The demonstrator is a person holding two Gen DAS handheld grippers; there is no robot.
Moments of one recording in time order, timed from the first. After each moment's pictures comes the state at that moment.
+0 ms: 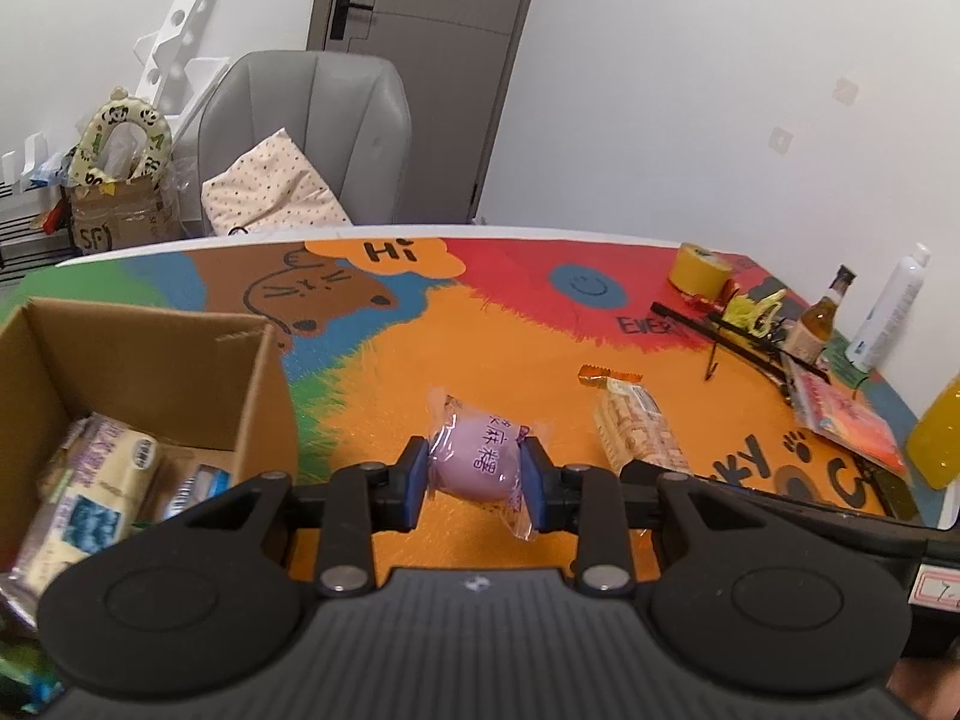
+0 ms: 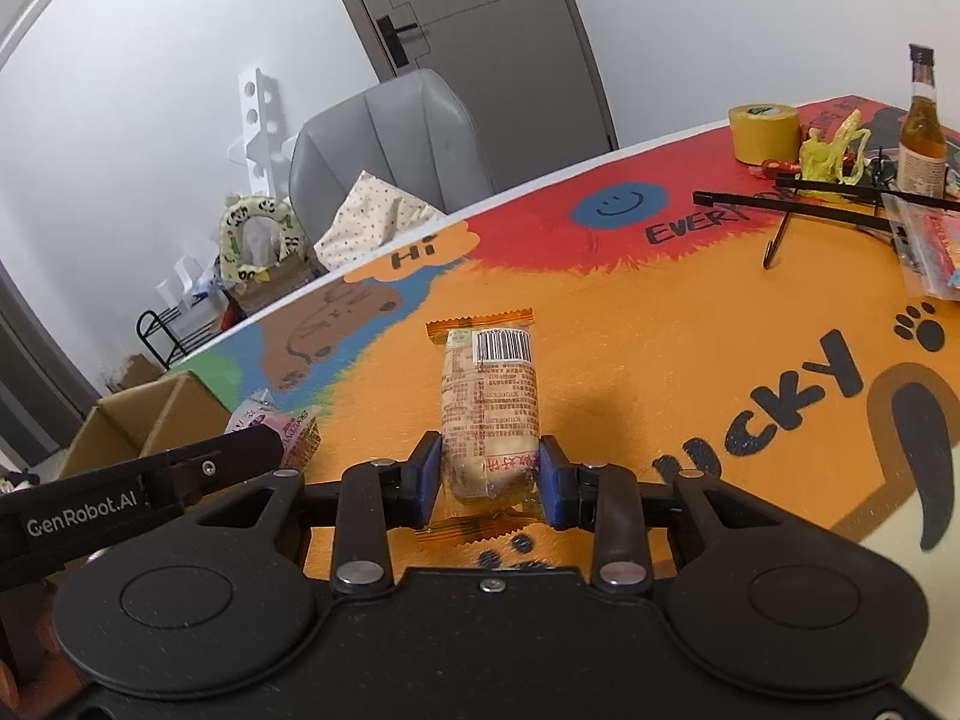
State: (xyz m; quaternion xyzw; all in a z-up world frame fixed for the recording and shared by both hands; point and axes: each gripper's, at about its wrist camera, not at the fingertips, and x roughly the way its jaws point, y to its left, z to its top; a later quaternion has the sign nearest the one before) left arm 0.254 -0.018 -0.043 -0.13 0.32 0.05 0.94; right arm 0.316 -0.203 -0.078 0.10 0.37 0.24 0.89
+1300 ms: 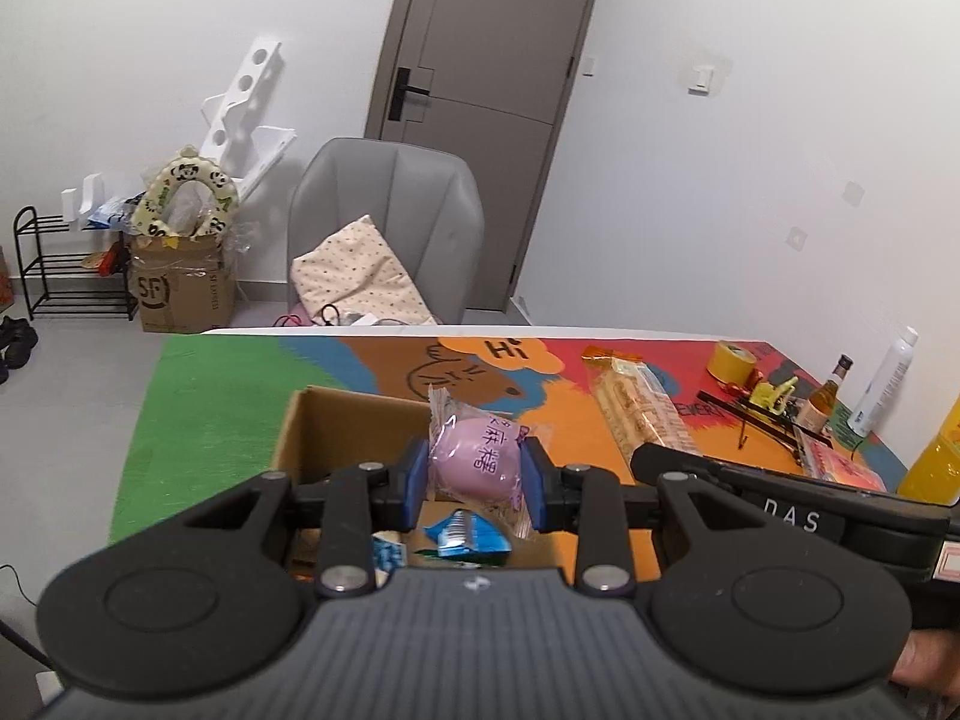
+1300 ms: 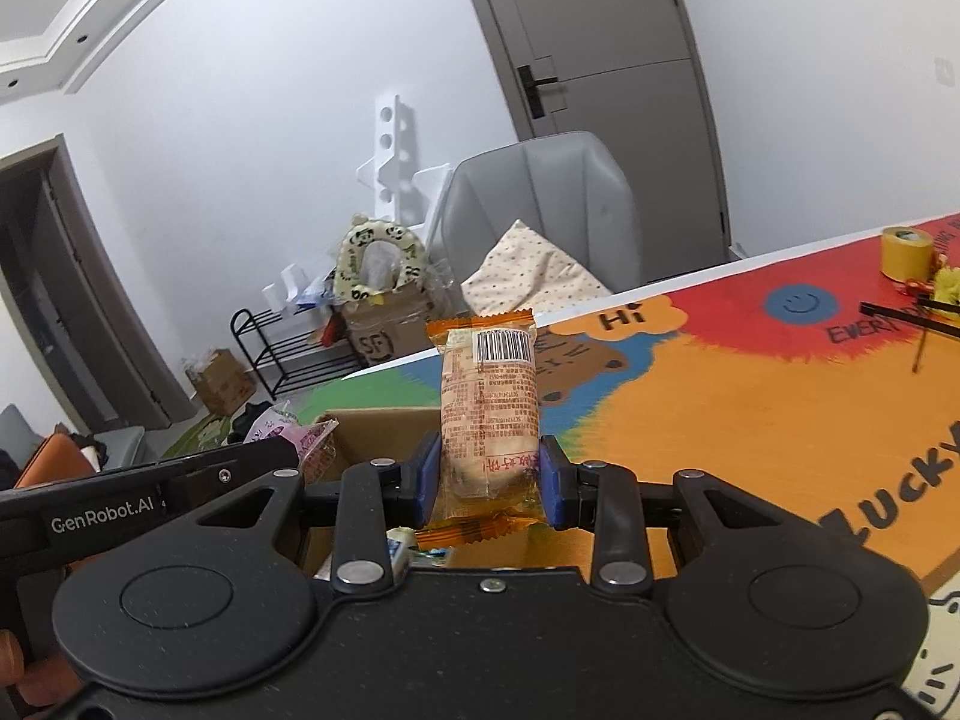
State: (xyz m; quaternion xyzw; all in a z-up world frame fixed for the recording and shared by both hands) left arm 0.143 0.089 0.022 -0.14 0.25 0.08 0.95; right arm 0.238 -0.106 -0.002 0.07 0.29 0.33 0.89
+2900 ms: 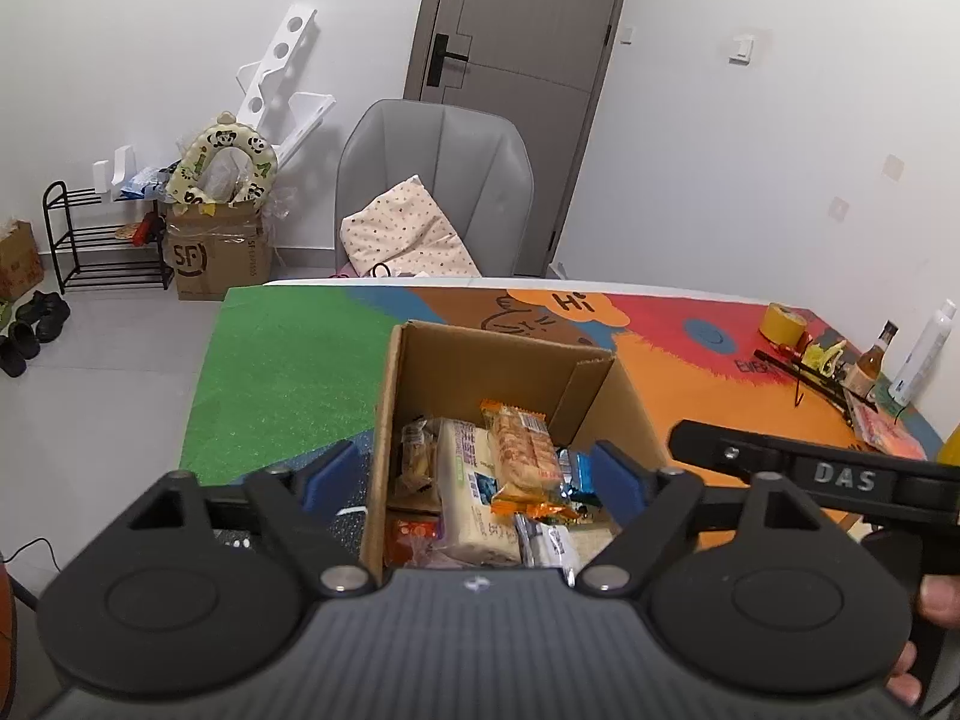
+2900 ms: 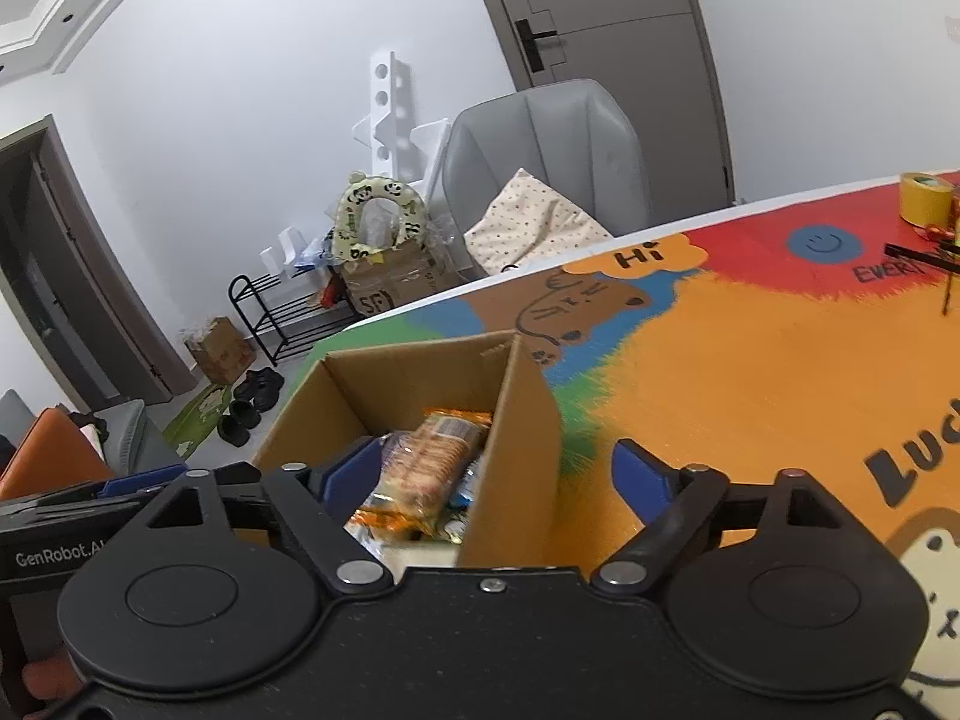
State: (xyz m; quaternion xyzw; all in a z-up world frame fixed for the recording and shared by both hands) left arm 0.122 0.129 -0.006 -0.13 0.29 0.10 0.94; right arm 0.232 -0.086 -0.026 0.07 0.34 0.33 0.88
